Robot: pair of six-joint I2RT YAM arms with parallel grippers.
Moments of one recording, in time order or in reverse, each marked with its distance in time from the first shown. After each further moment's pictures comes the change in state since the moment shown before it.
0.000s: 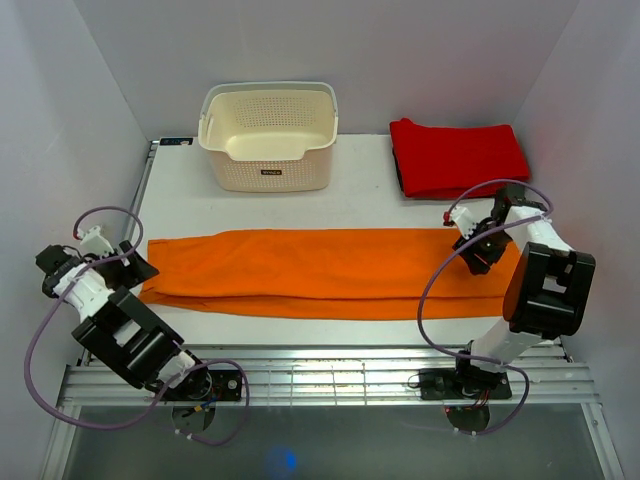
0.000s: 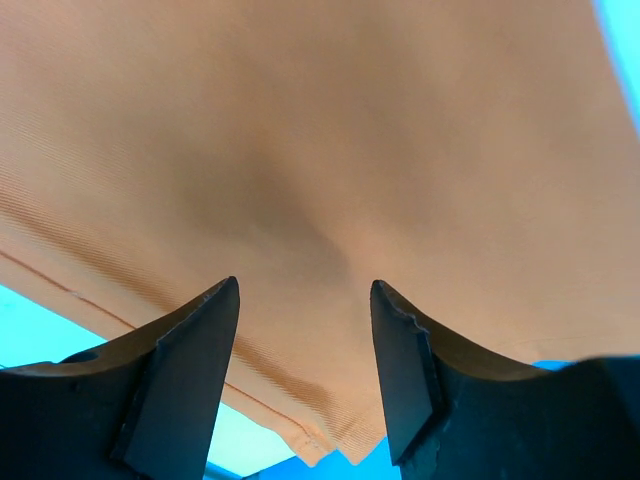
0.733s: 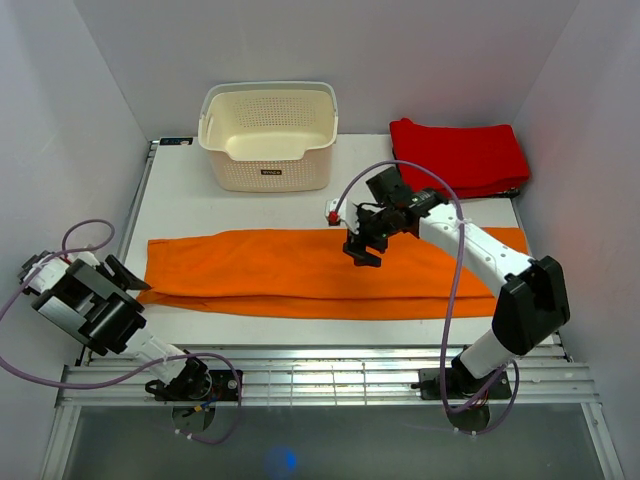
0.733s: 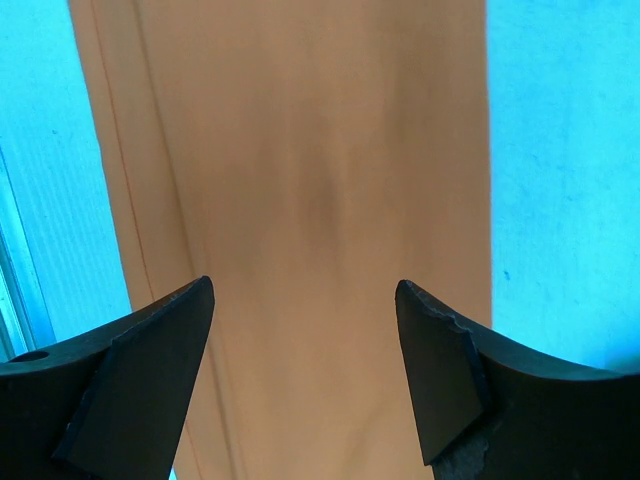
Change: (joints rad) left arm 0.097 0.302 0.213 -0.291 -0.123 -0.108; right arm 0.814 -0.109 0.238 0.046 -0.259 0.346
